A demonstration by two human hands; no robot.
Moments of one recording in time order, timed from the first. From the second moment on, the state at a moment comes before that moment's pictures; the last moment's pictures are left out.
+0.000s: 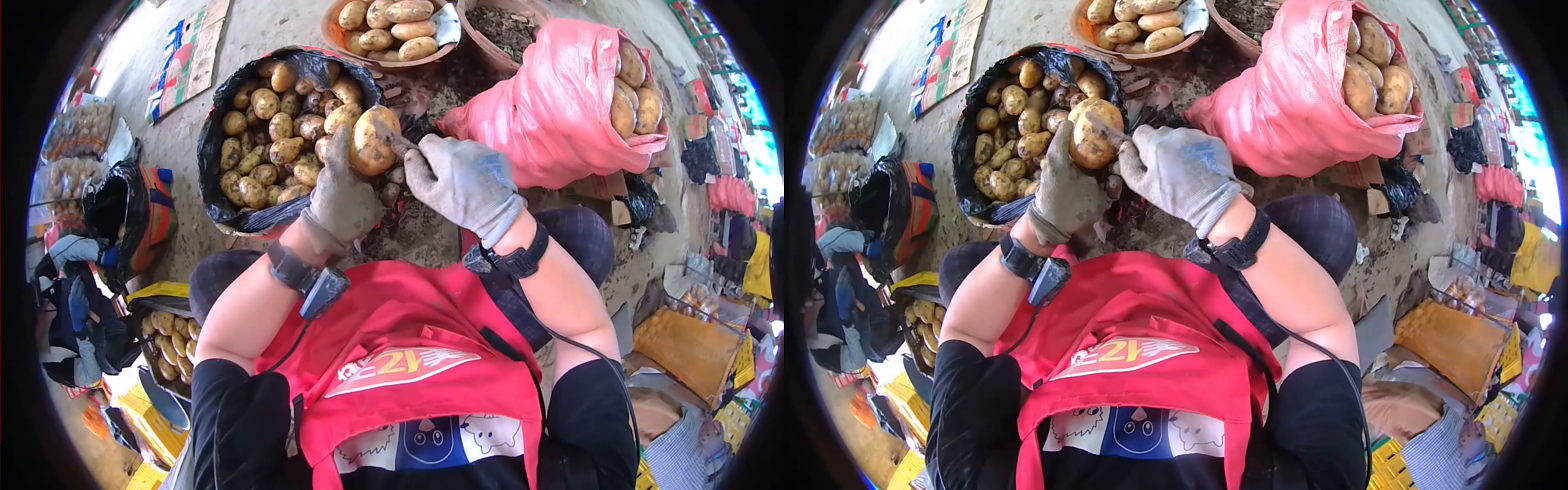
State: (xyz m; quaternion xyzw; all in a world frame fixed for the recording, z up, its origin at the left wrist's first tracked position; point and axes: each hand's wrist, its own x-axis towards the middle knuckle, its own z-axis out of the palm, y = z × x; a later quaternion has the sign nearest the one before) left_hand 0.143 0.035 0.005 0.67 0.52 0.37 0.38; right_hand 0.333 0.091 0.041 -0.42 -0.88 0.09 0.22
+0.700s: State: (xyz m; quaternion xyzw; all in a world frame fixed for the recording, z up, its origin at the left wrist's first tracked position) left_hand 0.138 0.051 0.002 0.32 0.41 0.52 0.67; right_hand 0.339 0.102 0.041 -0.43 -0.85 0.17 0.24
